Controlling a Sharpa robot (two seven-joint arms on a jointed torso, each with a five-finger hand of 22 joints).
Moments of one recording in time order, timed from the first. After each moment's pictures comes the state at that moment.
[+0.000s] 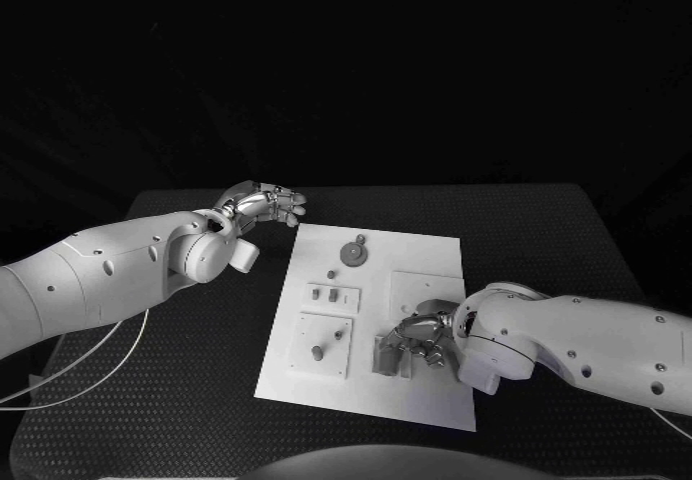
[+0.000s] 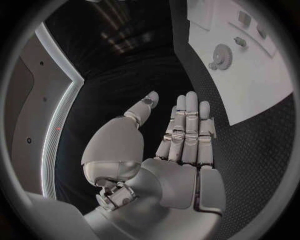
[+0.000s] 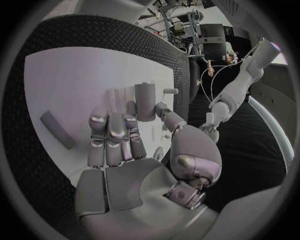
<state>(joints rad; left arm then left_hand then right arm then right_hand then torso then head) 1.20 -0.78 -0.11 1.18 -0.20 -0.13 0.27 1.00 -0.08 0.49 -0.27 0.09 0.83 0.19 0.24 0.54 1.23 0.11 0.07 0.29 1.03 0.03 0.68 0.45 0.02 0.77 -0.07 0.51 1.29 1.18 -0.73 -0.24 1.65 -0.73 -0.11 -0.60 0.67 -0.11 0.72 -0.23 0.05 0.99 0.10 0.41 0.45 1.02 -0.01 1.20 1.09 1.25 -0.11 1.21 1.27 0.21 1.09 -0.05 1.13 1.30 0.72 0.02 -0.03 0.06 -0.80</state>
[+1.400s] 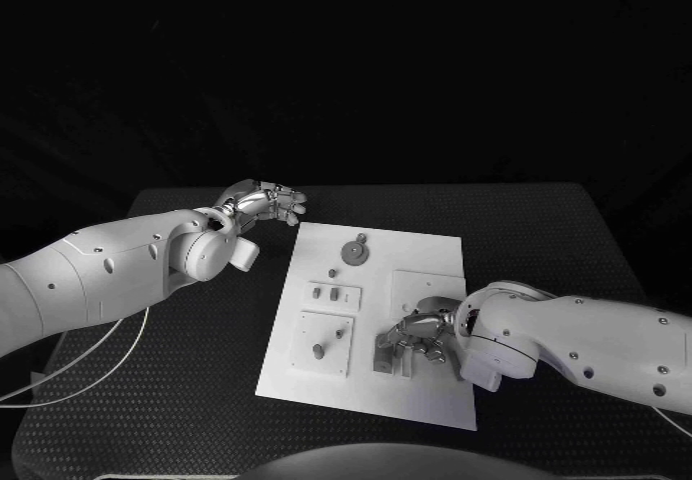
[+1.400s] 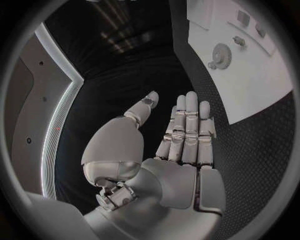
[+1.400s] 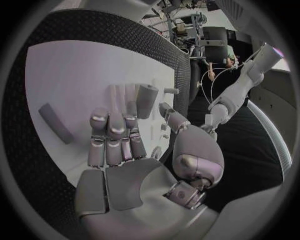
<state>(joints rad) 1.20 -0.78 -0.11 1.18 -0.20 -0.13 0.27 1.00 -0.08 0.49 -0.27 0.09 0.83 0.19 0.24 0.55 1.23 0.11 0.07 0.29 1.03 0.03 0.68 0.45 0.02 0.77 -0.06 0.51 1.29 1.18 -0.74 -0.24 1.64 -0.77 -0.10 -0.58 0.62 -0.21 0.70 -0.20 0.05 0.95 0.11 0.39 0.45 0.98 0.01 1.18 1.11 1.20 -0.09 1.20 1.26 0.22 1.07 -0.05 1.14 1.29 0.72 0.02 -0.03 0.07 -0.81</state>
